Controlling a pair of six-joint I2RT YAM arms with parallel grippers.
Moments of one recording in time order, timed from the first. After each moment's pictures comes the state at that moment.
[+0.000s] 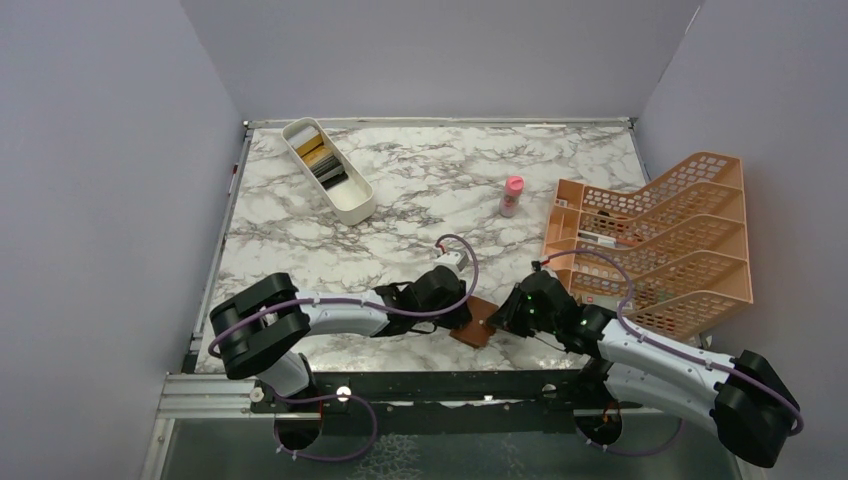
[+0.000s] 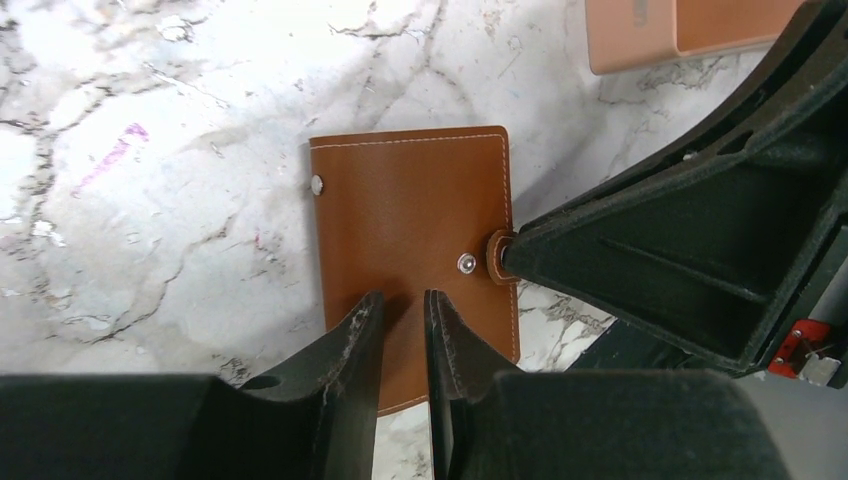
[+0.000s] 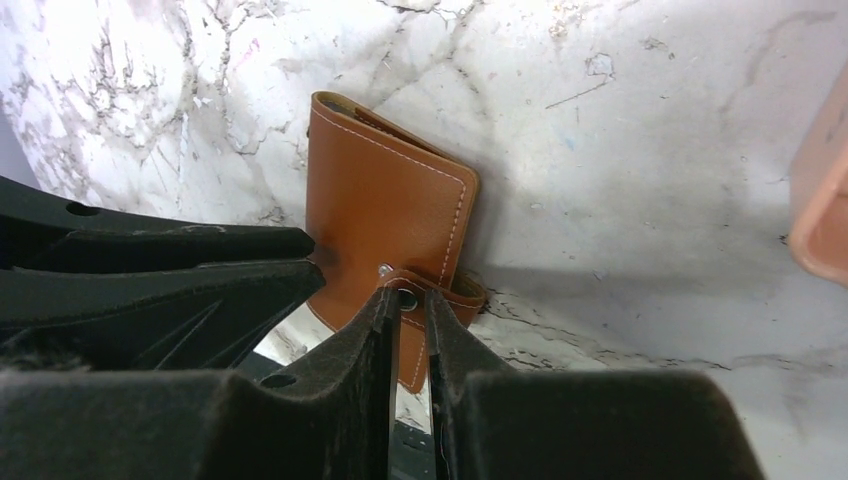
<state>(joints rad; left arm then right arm) -1.11 1.55 0.67 0.19 -0.04 -0.77 0.80 0.89 0.30 -0.22 0.03 1.09</state>
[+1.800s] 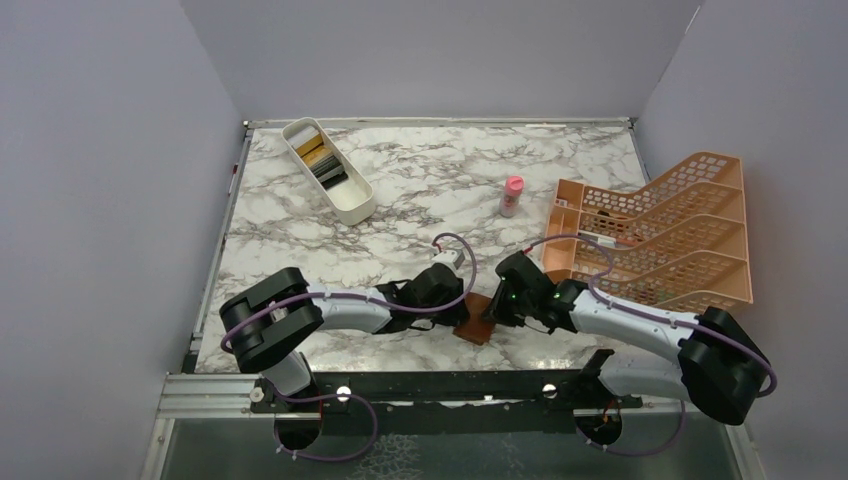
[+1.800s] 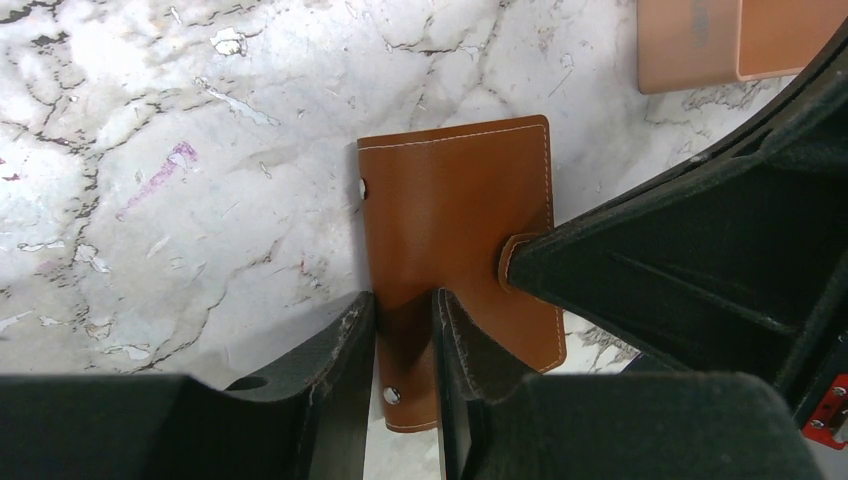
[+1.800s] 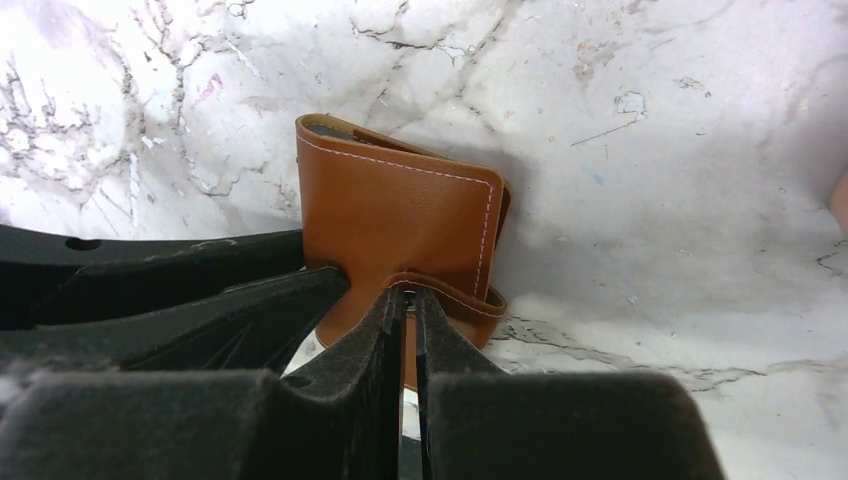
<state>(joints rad) -1.07 1.60 0.67 0.21 -0.02 -0.78 0.80 1.19 0.49 -0.30 0.06 1.10</state>
